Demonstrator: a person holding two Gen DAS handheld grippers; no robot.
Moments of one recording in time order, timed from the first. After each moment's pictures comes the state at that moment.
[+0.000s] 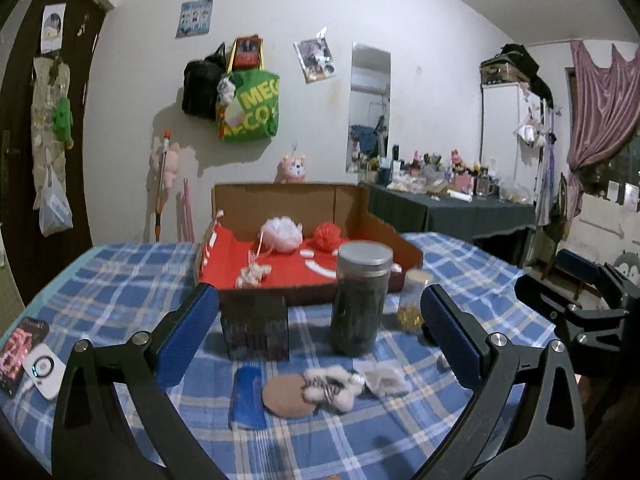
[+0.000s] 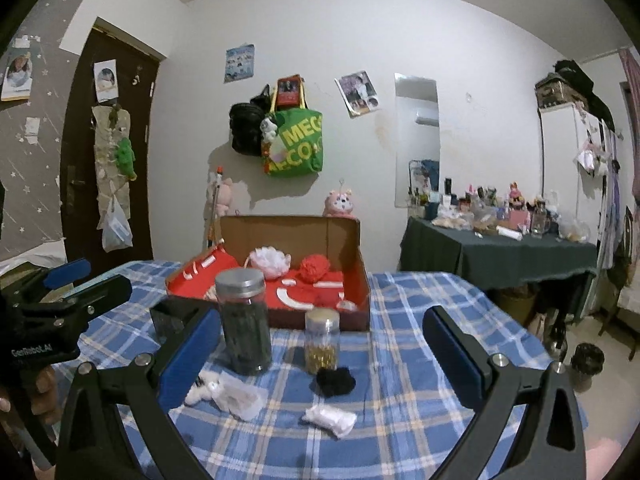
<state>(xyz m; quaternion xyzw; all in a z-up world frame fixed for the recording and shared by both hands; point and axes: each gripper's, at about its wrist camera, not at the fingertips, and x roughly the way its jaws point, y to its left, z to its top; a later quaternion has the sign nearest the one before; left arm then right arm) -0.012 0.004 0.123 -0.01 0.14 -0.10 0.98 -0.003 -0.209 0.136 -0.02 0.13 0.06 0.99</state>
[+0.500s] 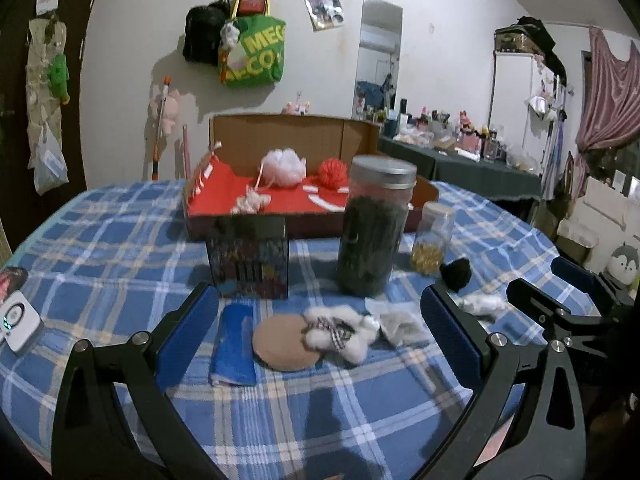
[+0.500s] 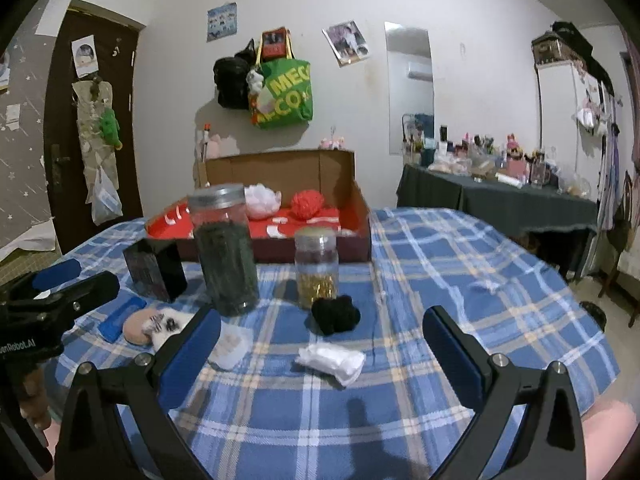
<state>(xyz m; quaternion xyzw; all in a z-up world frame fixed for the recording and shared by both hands) 0.014 0.005 0.069 -0.02 0.23 -0.10 0.97 0.019 -0.212 0.074 0.00 0.21 0.05 0.98</state>
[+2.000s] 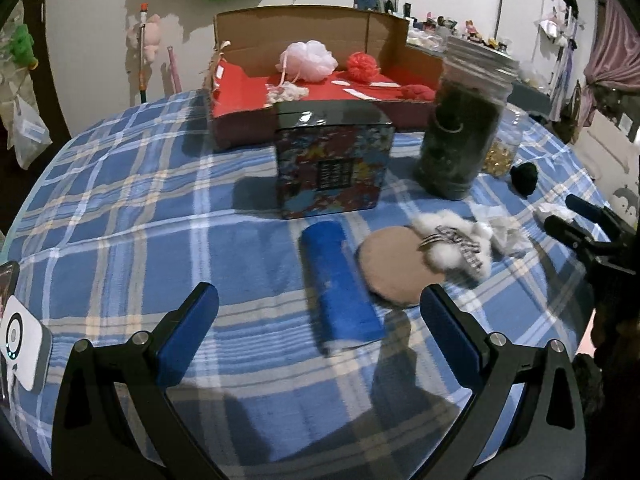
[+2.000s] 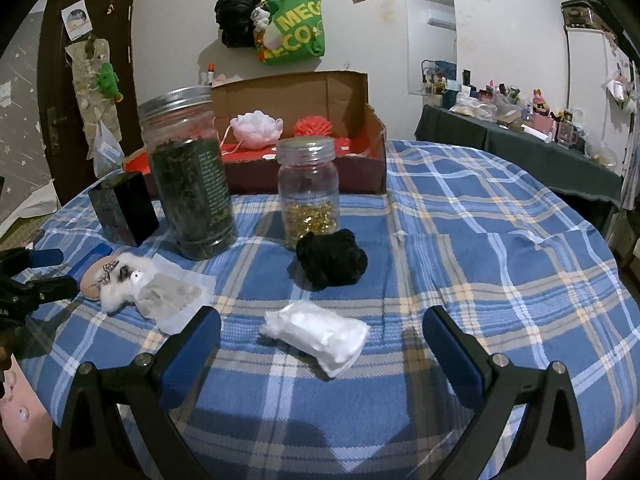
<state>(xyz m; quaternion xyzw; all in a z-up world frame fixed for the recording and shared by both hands) 0.067 0.064 0.031 0.04 0.40 -0.11 0.91 0.073 -0.221 0.028 -0.01 0.32 0.08 0.95</state>
